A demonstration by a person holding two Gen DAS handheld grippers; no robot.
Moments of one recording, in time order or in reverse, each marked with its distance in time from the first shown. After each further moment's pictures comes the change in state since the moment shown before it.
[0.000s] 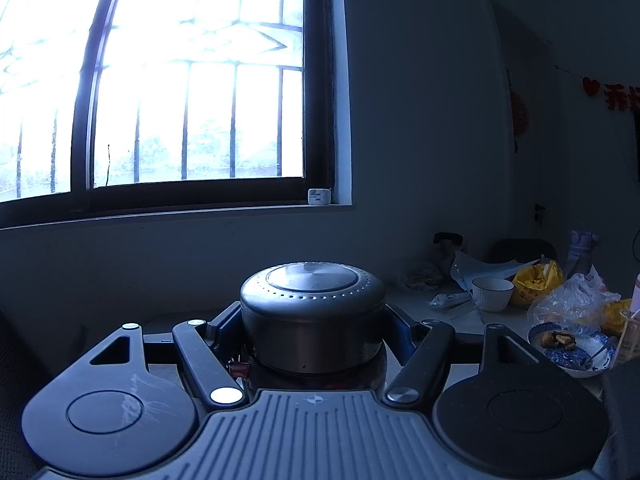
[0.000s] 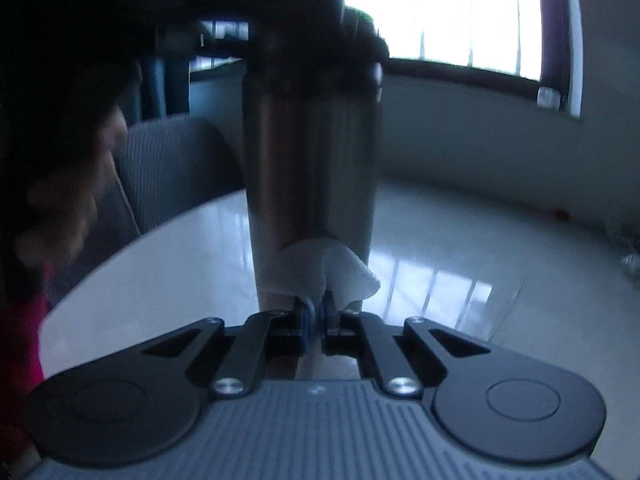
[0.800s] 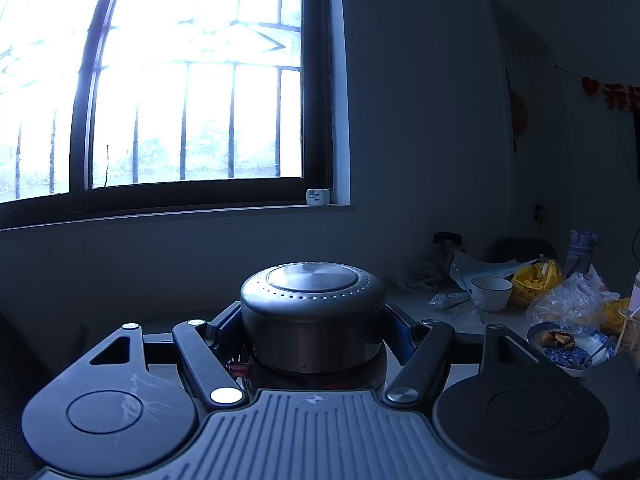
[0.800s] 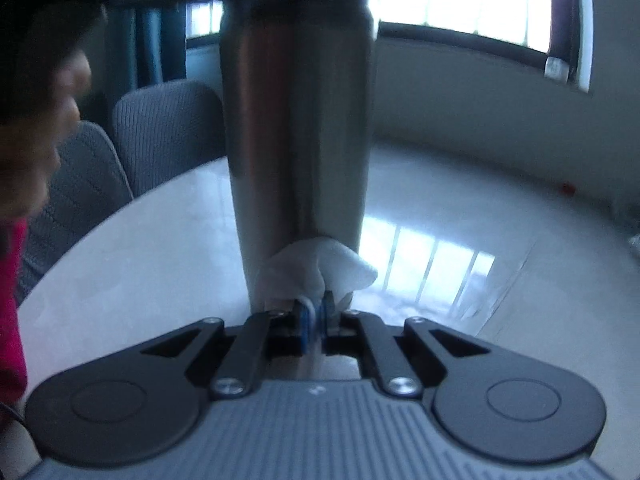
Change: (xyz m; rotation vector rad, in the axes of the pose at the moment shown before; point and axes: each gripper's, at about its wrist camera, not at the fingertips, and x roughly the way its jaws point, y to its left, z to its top) left arm 0.000 0.000 0.000 0.005 0.000 -0.006; right arm -0.005 0.002 0.005 -0.015 0.043 -0.007
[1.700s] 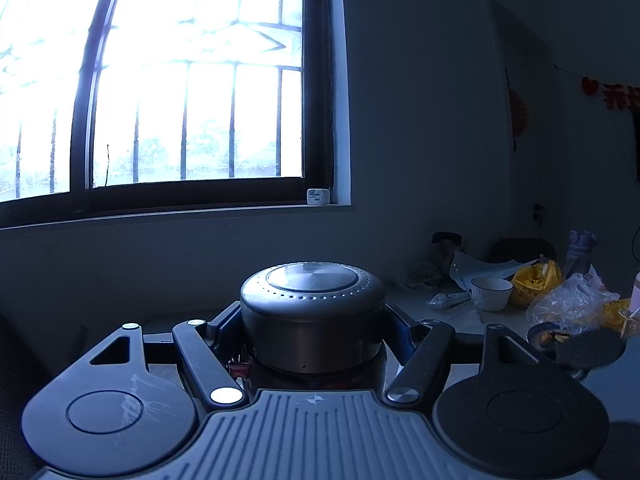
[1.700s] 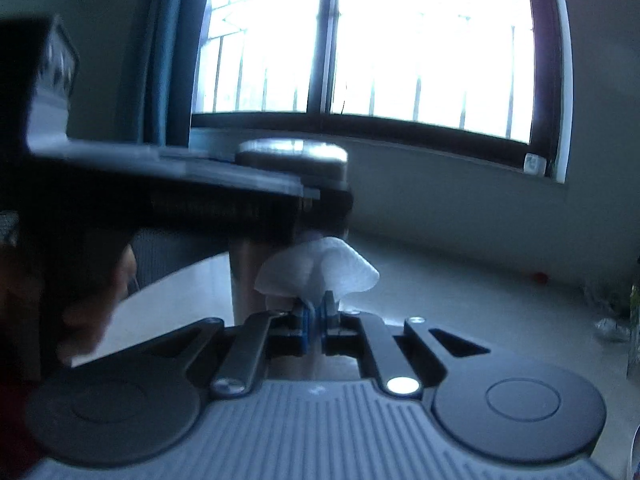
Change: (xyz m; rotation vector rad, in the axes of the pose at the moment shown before) left arm 0.000 -0.001 0.000 -0.004 0.001 0.003; right arm -0.050 -0.001 0.036 -0.035 -0.187 -0.024
